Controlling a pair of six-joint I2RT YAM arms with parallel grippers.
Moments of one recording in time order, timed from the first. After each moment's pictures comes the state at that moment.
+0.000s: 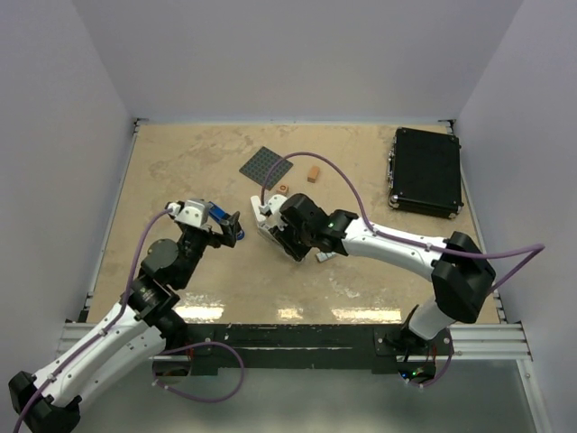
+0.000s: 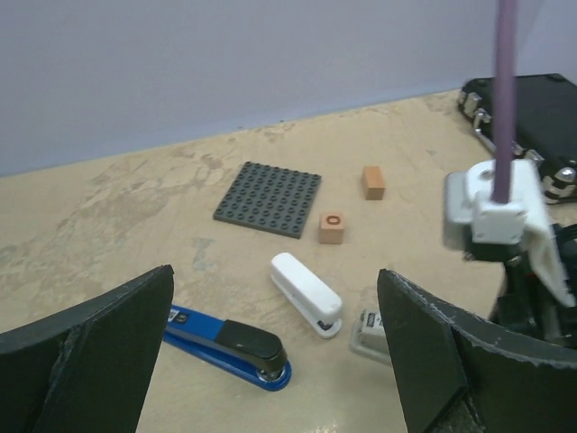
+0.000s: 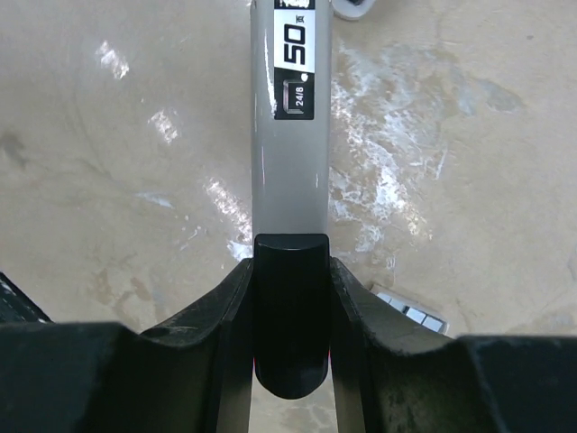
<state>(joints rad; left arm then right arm) -0.67 0.51 0.42 0.13 -0.37 0.01 0.95 1.58 1.14 -0.47 0.07 0.05</state>
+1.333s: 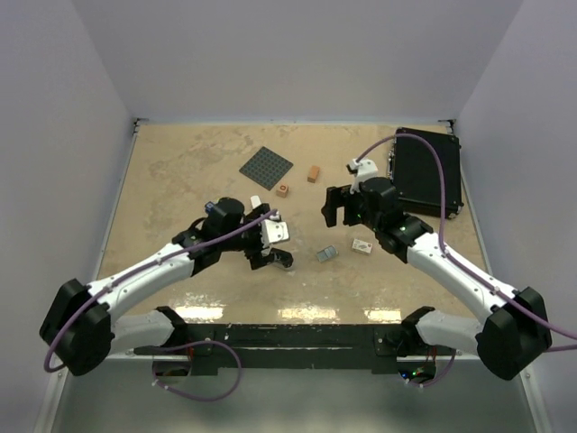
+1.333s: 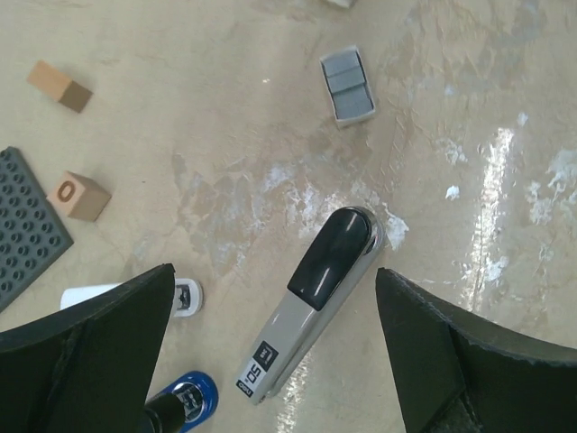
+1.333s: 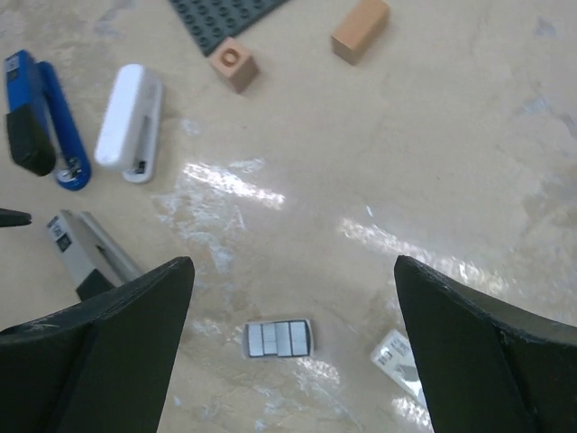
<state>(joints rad) -0.68 1.11 0.66 -0.10 0.40 0.54 0.57 1.18 0.86 -0.17 0.06 0.23</state>
